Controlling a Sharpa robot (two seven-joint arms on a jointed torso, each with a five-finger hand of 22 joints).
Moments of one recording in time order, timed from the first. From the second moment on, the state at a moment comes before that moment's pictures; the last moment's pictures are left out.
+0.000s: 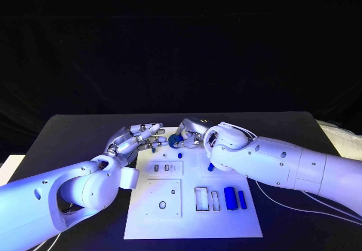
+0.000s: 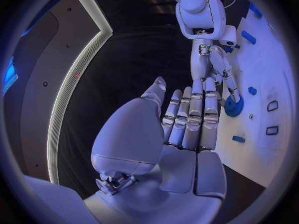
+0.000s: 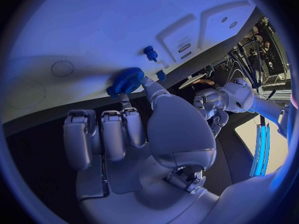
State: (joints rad) left arm 1.13 -0.94 0.01 1.77 0.08 -0.36 0.48; left_hand 1.42 0.00 0.08 0.10 0.05 0.97 0.22 0.09 0.07 1.05 0.17 0.07 0.06 1.13 0.12 0.15 0.18 0.17 1.02 0.22 0.19 0.08; right arm 1.23 -0.50 -0.02 1.31 -1.55 -0.29 -0.27; right_hand 1.17 -0.08 0.19 0.06 0.21 0.96 0.15 0.07 0.07 1.47 0.06 1.42 1.31 1.47 -0.02 1.49 1.31 0.05 1.47 0.09 1.51 1.31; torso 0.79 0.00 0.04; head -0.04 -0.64
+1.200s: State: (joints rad) left arm 1.13 -0.95 0.01 1.74 0.08 -0.36 0.48; left_hand 1.42 0.00 0.07 0.09 0.05 0.97 0.22 0.08 0.07 1.05 0.17 0.07 0.06 1.13 0.12 0.14 0.18 0.17 1.03 0.23 0.19 0.08; right arm 1.26 -0.90 -0.02 1.50 -1.31 -0.43 0.01; right_hand 1.28 -0.08 0.22 -0.03 0.22 0.99 0.15 0.07 0.07 1.47 0.06 1.43 1.31 1.47 -0.02 1.51 1.31 0.04 1.47 0.09 1.52 1.31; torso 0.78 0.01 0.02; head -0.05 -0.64
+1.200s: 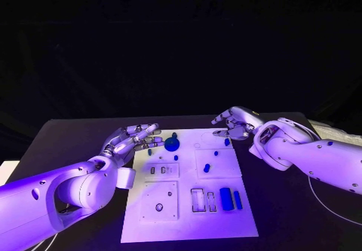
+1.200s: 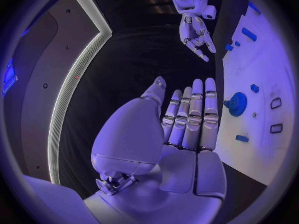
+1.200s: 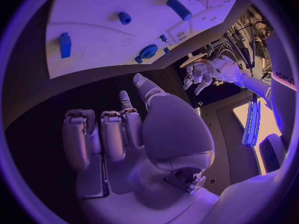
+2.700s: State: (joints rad) left arm 1.12 -0.93 0.01 1.72 0.08 -0.34 0.48; left_hand 1.42 0.00 0.07 0.09 0.05 0.97 0.22 0.08 0.07 1.05 0.17 0.07 0.06 1.13 0.12 0.14 0.18 0.17 1.03 0.23 0.19 0.08; right arm 1.17 -0.84 -0.02 1.26 -1.26 -0.35 0.13; right_hand 1.31 -0.05 0.24 -0.07 0.16 1.00 0.15 0.07 0.07 1.47 0.06 1.39 1.31 1.47 -0.02 1.51 1.31 0.04 1.47 0.09 1.52 1.31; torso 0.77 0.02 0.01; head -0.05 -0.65
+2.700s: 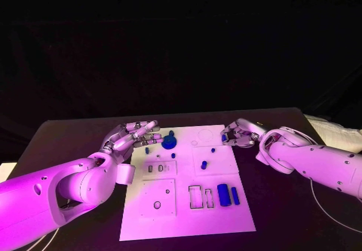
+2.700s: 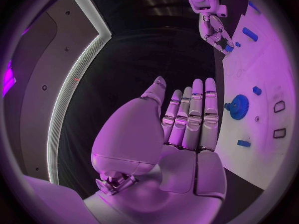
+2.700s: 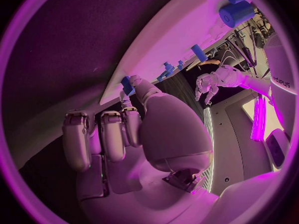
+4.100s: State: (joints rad) left arm 1.12 -0.93 0.01 1.71 0.08 -0.34 0.48; left_hand 1.42 0.00 0.07 0.09 0.05 0.97 0.22 0.08 0.07 1.05 0.17 0.07 0.06 1.13 0.12 0.13 0.18 0.17 1.03 0.23 0.18 0.08; right arm 1.21 -0.84 -0.02 1.43 -1.21 -0.38 0.05; right_hand 1.31 0.01 0.34 -0.09 0.10 1.11 0.11 0.08 0.08 1.47 0.03 1.35 1.31 1.47 -0.04 1.51 1.31 0.04 1.47 0.08 1.52 1.31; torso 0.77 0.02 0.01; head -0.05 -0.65
